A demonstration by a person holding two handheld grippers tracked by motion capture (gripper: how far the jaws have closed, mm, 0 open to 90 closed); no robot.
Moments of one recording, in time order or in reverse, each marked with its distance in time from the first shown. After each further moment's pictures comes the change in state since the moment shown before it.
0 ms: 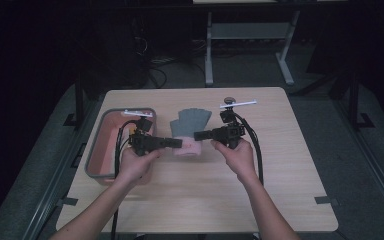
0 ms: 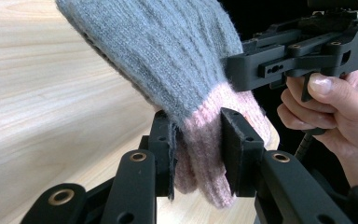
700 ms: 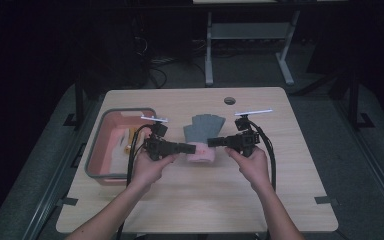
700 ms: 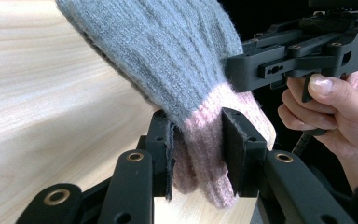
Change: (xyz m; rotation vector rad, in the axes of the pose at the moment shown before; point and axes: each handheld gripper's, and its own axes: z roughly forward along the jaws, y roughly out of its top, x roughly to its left) left arm -0.017 -0.007 0.035 0.036 -0.025 0.009; right arm -0.019 -0.025 -0.028 -0.019 -0.030 0.027
